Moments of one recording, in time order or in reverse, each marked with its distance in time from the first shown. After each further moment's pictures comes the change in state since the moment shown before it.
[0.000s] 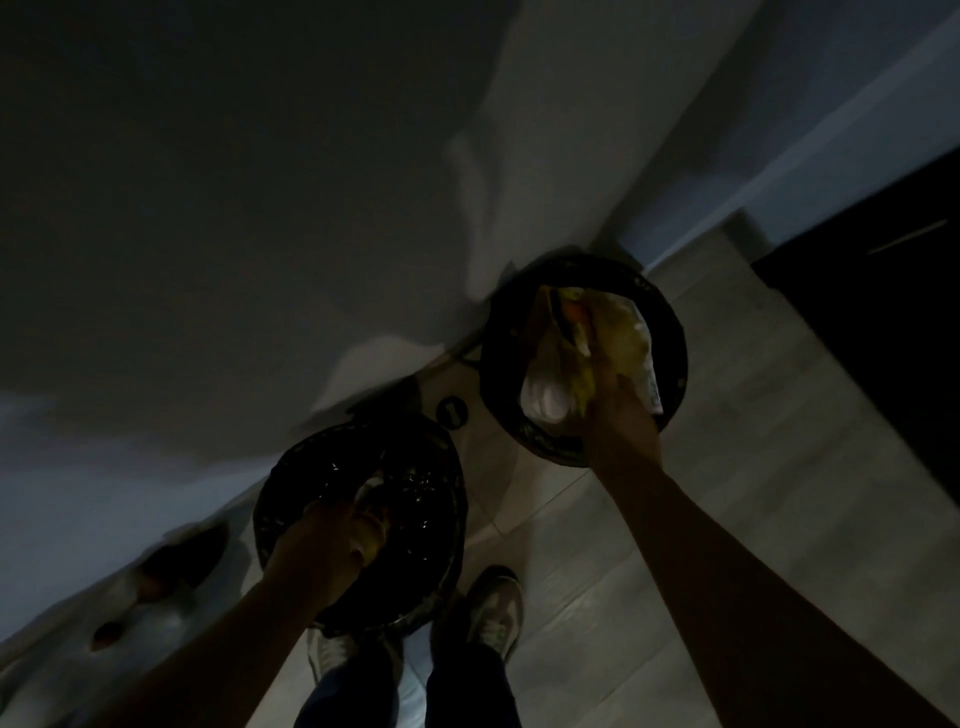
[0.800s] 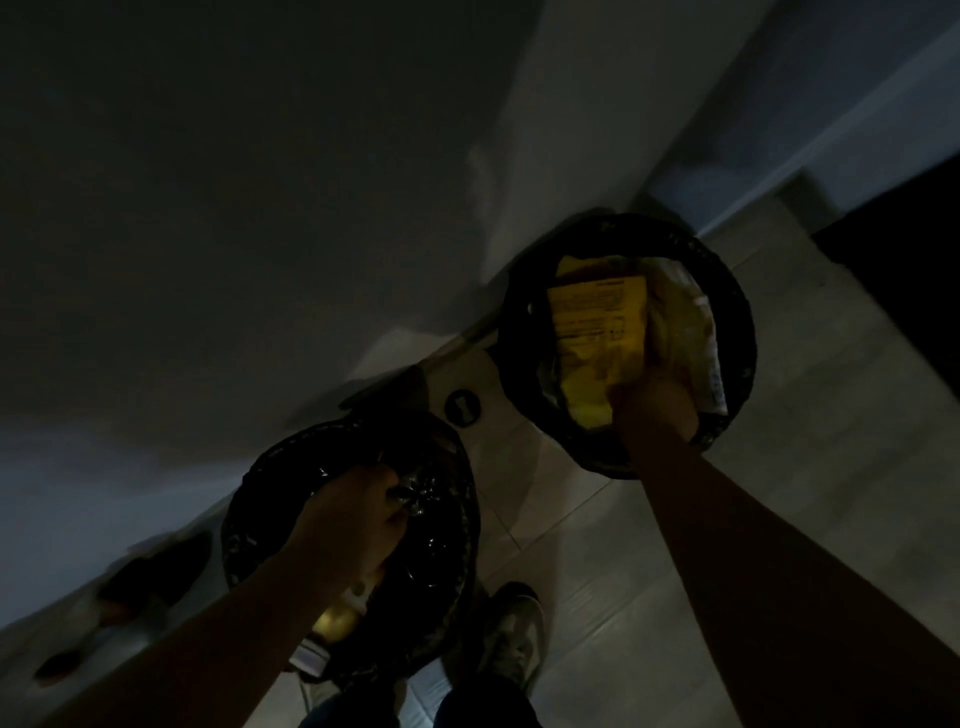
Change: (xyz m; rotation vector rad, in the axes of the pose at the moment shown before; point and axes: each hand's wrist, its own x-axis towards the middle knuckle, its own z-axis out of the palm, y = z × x) left_hand 0.068 0.027 0.013 -0.105 0.163 0.173; right_hand 0.067 0.038 0.077 0.012 -0.054 0.527
